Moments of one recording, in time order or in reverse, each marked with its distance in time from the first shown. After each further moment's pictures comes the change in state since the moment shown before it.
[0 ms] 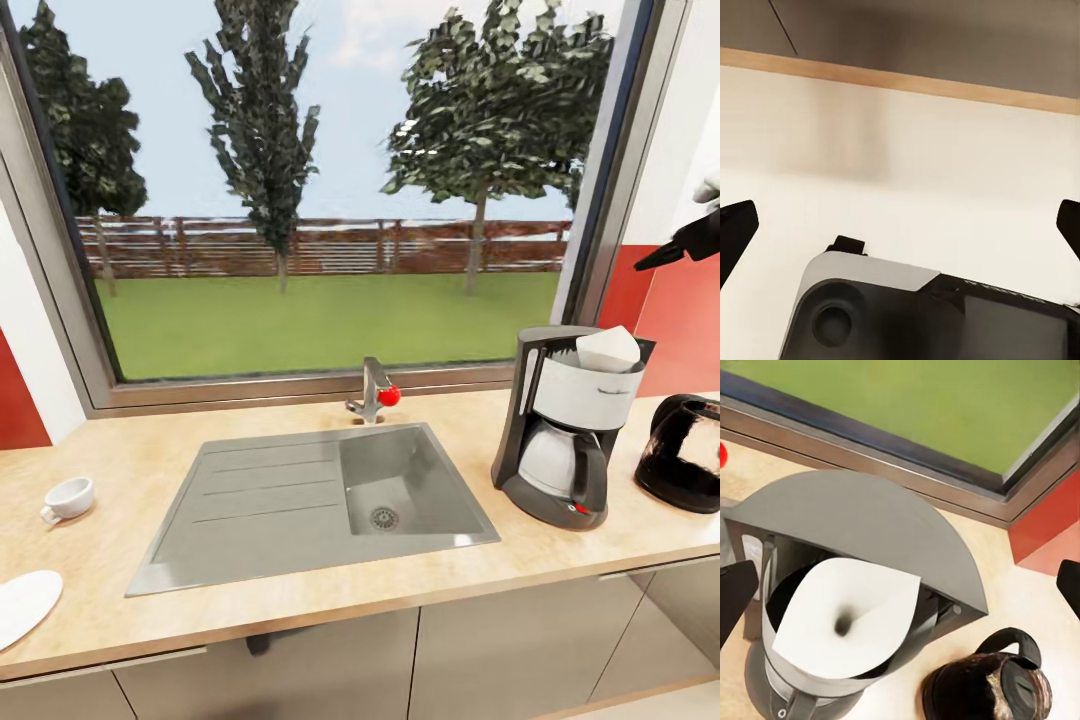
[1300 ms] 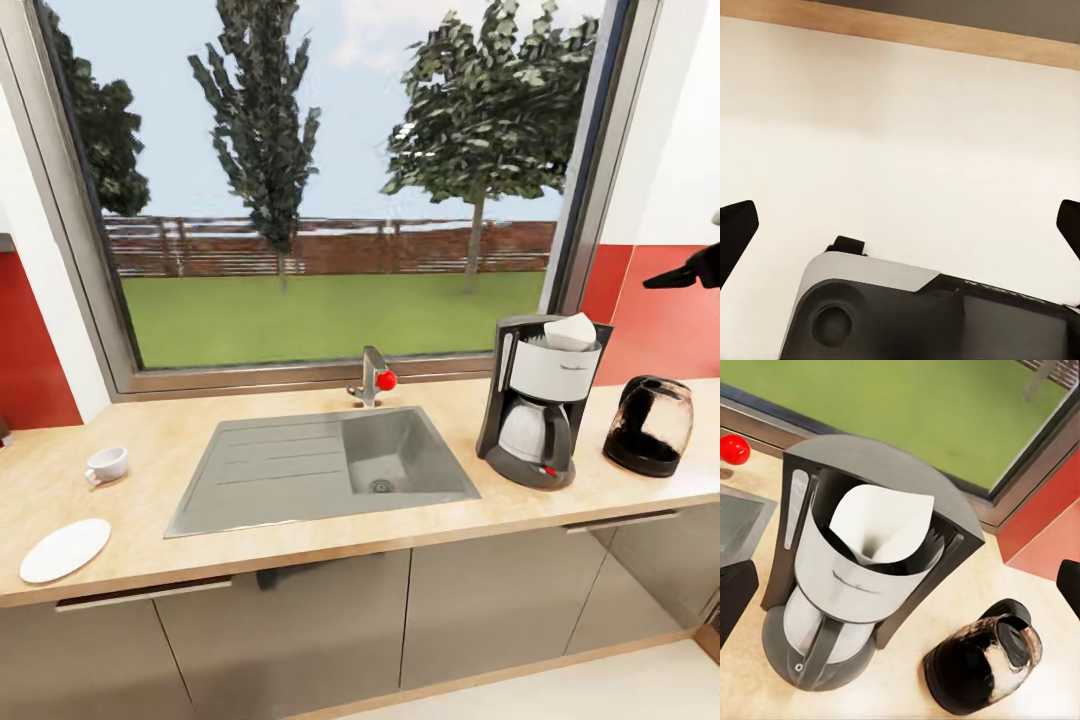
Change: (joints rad) left arm 0.000 0.000 0.000 0.000 0.000 -0.001 -0.001; right arm 0.269 -0.045 -0.192 -0.363 -0.028 0.006 0.040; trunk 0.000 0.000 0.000
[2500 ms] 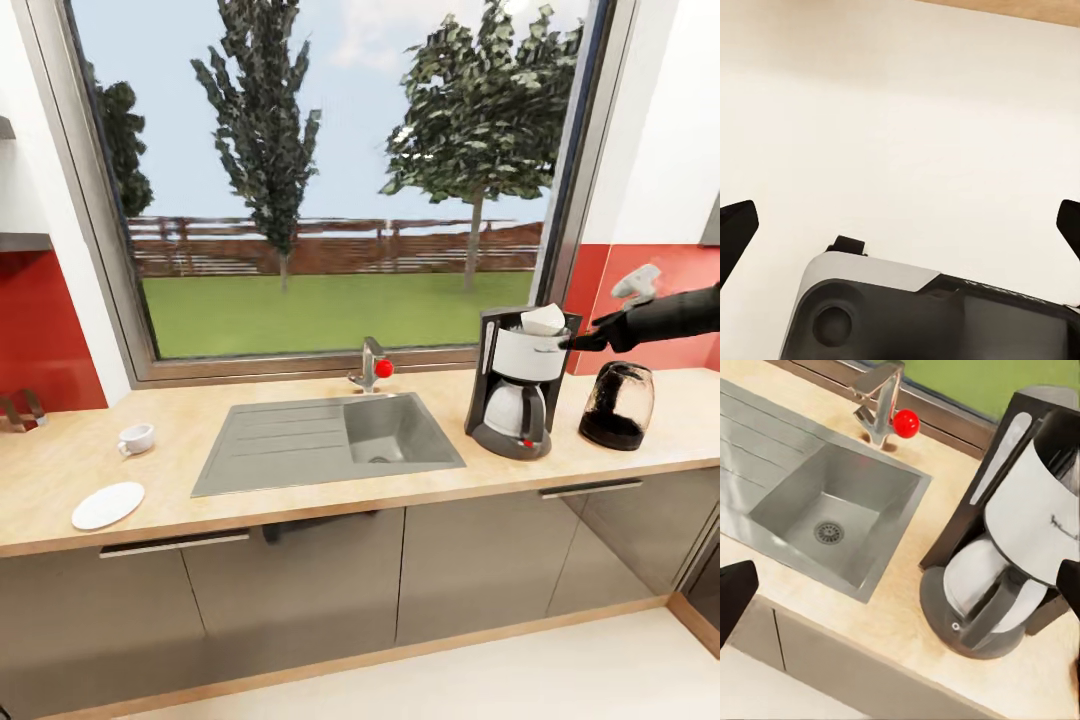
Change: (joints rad) left arm 0.000 0.000 0.000 0.000 0.000 0.000 0.000; right arm 0.247 0.075 0.006 -0.091 -0.245 0.017 0.048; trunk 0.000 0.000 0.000
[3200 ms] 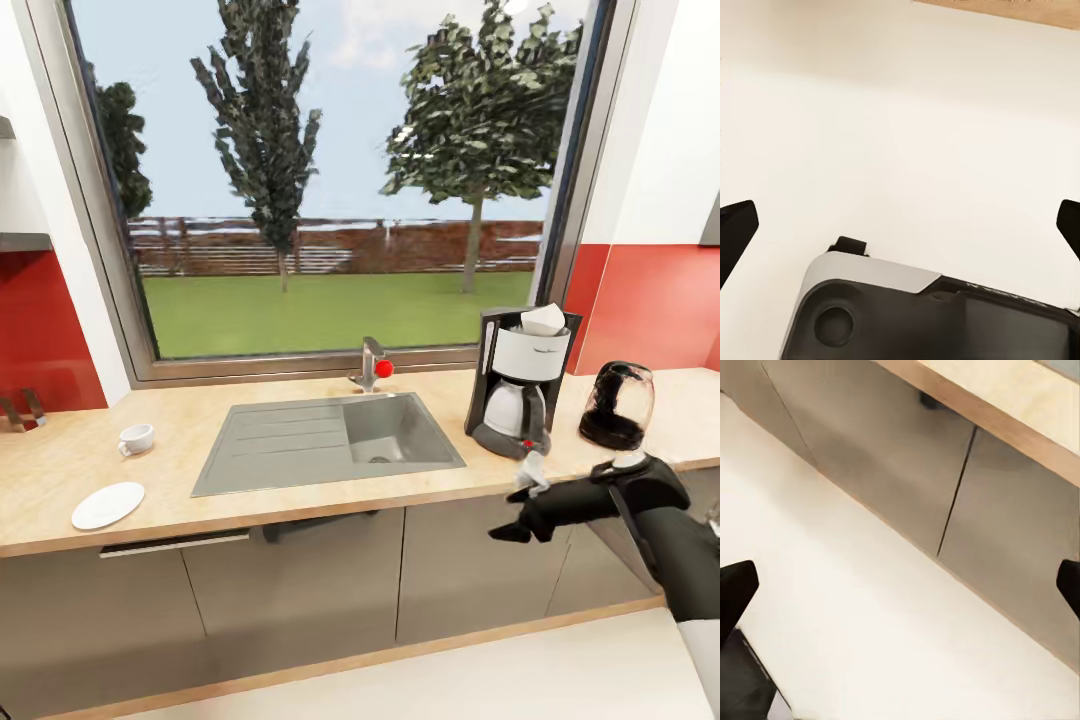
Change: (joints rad) left arm 0.000 0.001 0.015 0.000 0.001 -0.002 -0.001; right arm 0.644 0.175 0.006 -0.150 -0.046 -0.121 0.009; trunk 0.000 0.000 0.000
